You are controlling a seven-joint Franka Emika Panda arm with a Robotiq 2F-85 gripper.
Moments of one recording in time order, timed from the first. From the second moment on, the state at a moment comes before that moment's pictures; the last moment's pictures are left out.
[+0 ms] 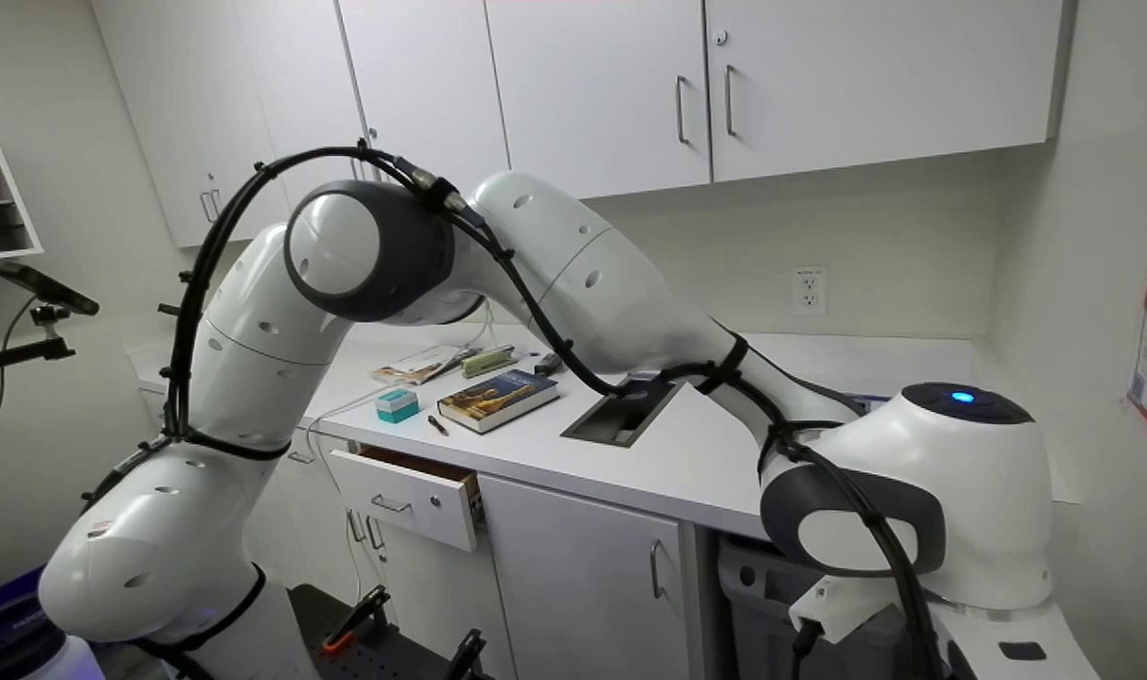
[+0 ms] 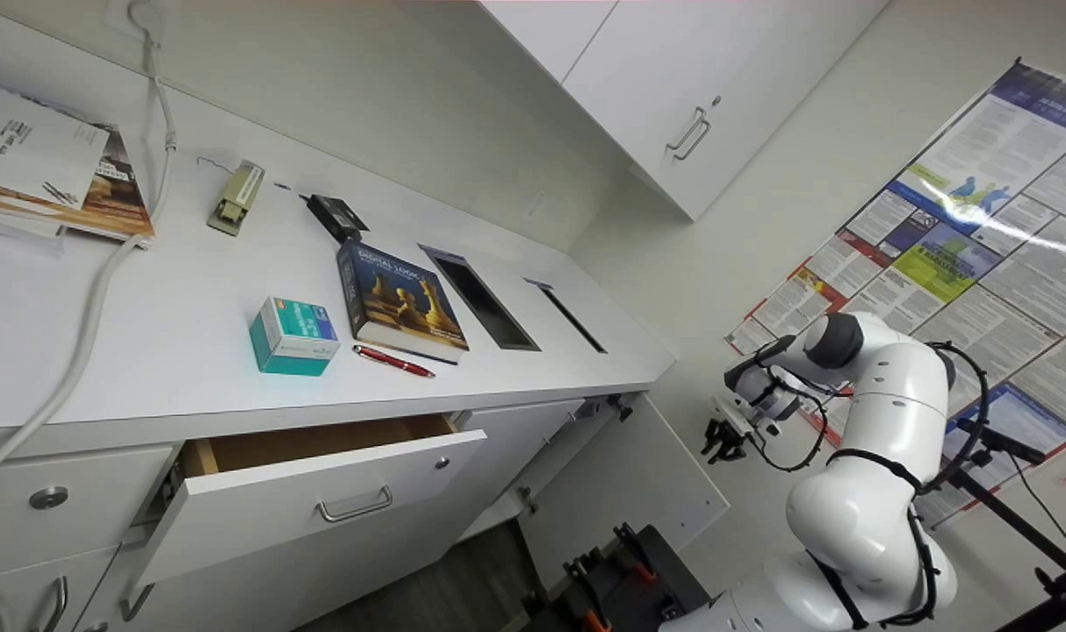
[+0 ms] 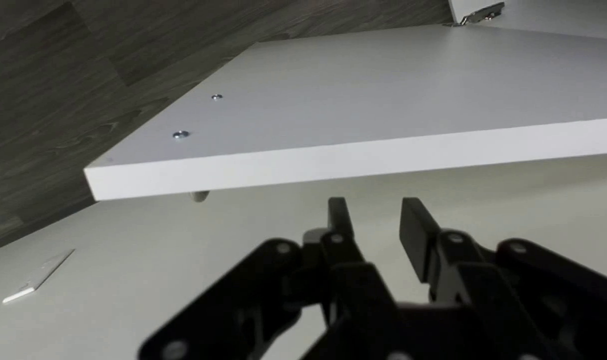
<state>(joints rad) -0.79 0.67 -0.51 -1.74 0.33 2.42 0.60</state>
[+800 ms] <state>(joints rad) -0.85 0.76 -0.46 -1.66 0.34 2.41 0.60</state>
